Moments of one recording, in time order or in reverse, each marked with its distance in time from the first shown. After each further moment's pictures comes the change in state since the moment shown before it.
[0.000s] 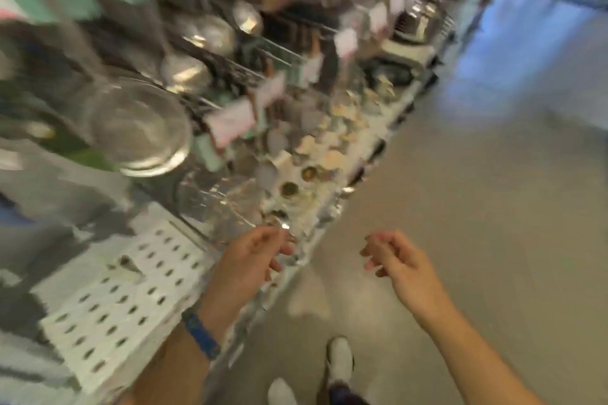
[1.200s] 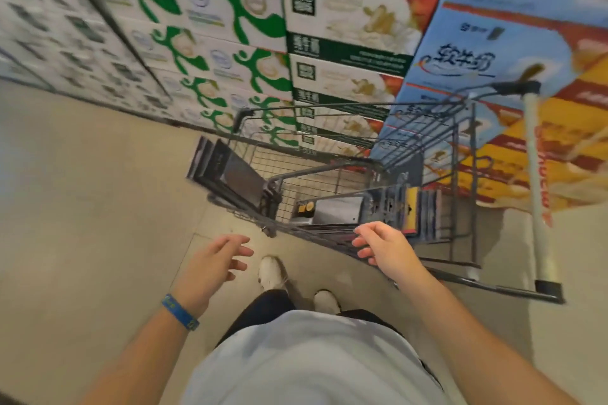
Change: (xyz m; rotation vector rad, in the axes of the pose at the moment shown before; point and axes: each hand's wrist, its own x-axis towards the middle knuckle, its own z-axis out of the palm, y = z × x) left_hand -0.378 -0.205 0.578 1.118 -1.505 0.156; right_hand -0.657 0.343 -0.207 0.740 1.549 0.789
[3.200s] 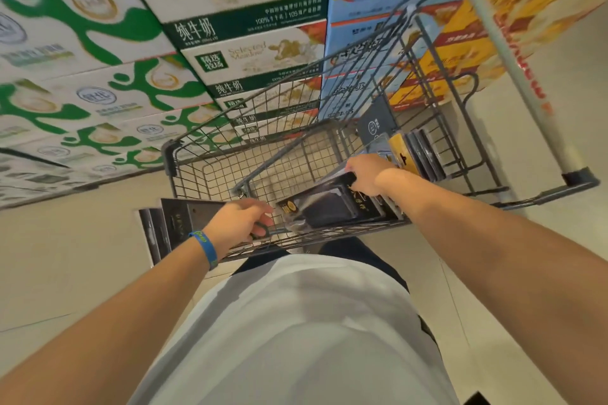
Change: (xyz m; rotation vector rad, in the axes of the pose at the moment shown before) left_hand 0.189 0.116 0.033 0.671 -0.529 0.074; right_hand 0.137 -0.050 -0.005 -0.781 -0.070 0.189
